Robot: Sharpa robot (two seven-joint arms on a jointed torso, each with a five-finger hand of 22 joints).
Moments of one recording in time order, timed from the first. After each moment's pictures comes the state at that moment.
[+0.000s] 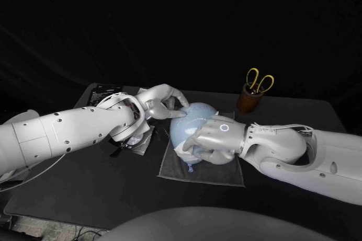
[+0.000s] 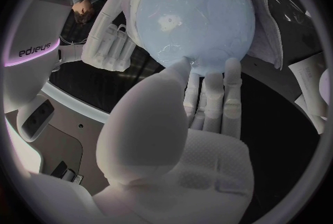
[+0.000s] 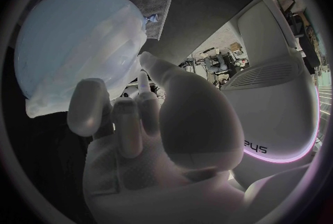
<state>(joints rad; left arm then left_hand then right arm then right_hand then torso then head) 1.18 -0.79 -0.10 1.45 -1.04 -0.30 0.26 1.60 -0.20 0.30 0.20 0.05 0.80 0.16 0.42 0.23 0.59 0.16 0.63 0.37 0.97 0.09 1.24 0.64 0.17 1.02 0.17 0.56 1.09 1.20 -0.82 -0.20 1.83 -1.93 -0.30 0.11 1.34 -0.19 0.49 -0.11 0.08 0.93 0.09 0.28 0.13 1.42 0.00 1.43 1.31 1.47 -0.05 1.57 1.31 0.08 1.42 0.05 1.15 1.31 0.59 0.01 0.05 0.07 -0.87</state>
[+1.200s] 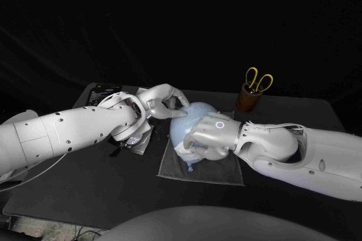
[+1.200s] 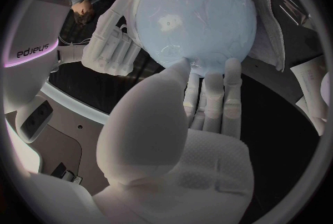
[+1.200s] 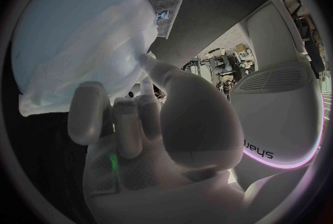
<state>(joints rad) 1.18 -0.77 -0.10 1.44 -1.05 -0.30 0.25 1.60 -0.20 0.30 0.20 0.05 0.81 0.16 0.41 0.23 0.59 0.16 0.64 0.37 0.97 0.09 1.25 0.63 0.17 1.02 0.17 0.58 1.10 1.19 -0.78 -0.20 1.79 -1.95 -0.33 0.06 1.33 -0.14 0.54 -0.13 0.06 1.09 0.09 0.35 0.18 1.46 0.02 1.46 1.31 1.47 -0.05 1.57 1.31 0.08 1.45 0.06 1.22 1.31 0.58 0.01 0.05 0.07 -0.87</state>
